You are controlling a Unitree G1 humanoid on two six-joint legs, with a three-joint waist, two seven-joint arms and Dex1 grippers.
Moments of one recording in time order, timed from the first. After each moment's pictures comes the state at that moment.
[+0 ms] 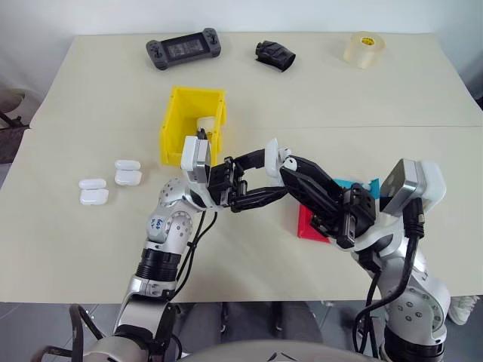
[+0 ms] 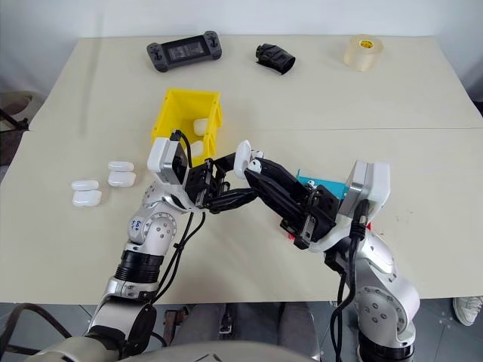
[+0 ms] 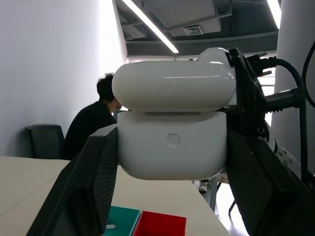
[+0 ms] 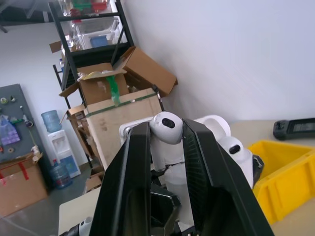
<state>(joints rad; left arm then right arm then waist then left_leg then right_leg) -0.51 0.10 -0.06 0.05 -0.67 0.15 -1.19 -0.03 -0.22 -0.07 -0.76 0.89 0.44 0.63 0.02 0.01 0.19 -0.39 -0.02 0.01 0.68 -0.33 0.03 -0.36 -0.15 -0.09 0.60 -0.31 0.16</state>
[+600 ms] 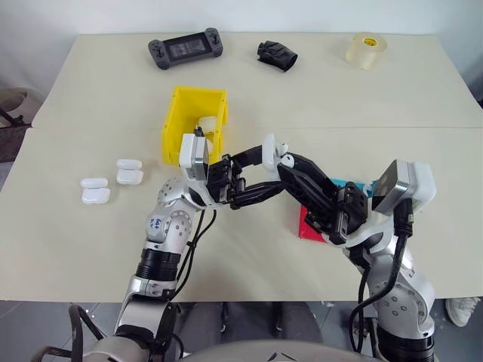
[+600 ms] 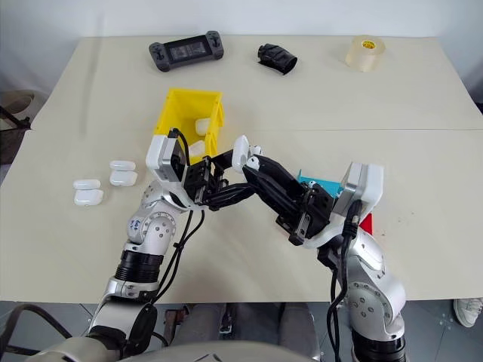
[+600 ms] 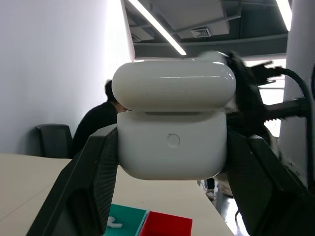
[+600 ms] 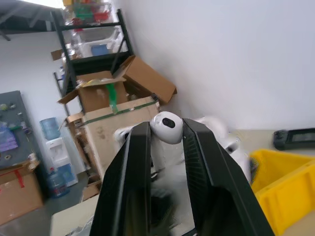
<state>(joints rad) -0.51 0.10 -0.06 0.05 -0.66 0.15 -1.20 -0.07 -0.22 -0.05 -0.68 0.87 0.33 0.62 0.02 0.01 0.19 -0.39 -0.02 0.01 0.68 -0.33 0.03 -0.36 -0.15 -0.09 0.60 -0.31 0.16</state>
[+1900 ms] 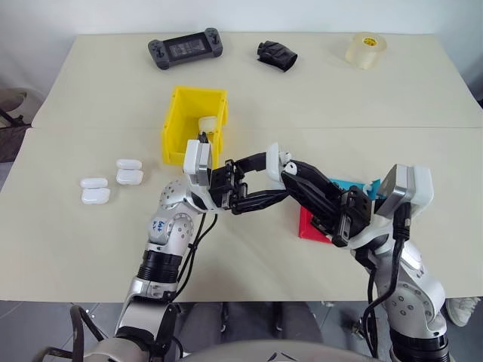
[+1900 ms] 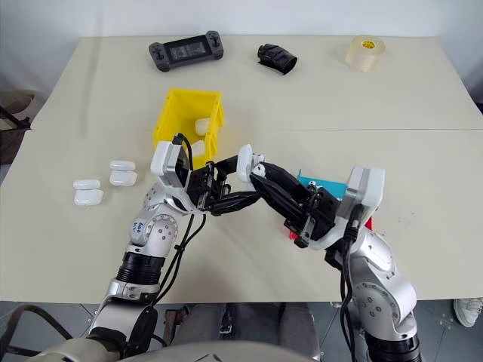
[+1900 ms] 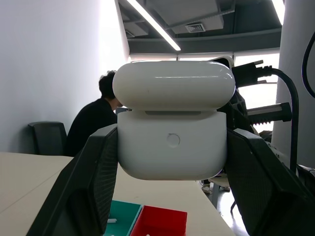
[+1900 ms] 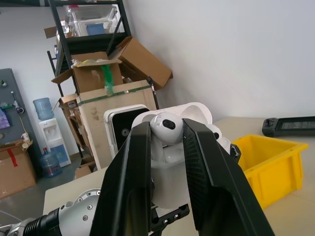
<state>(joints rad) -0.50 0.09 -0.06 0.06 -0.64 0.13 -1.20 -0.03 -0.34 0.00 -0.66 0.85 0.28 0.67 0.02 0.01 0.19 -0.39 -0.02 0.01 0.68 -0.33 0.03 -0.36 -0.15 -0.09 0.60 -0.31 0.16</state>
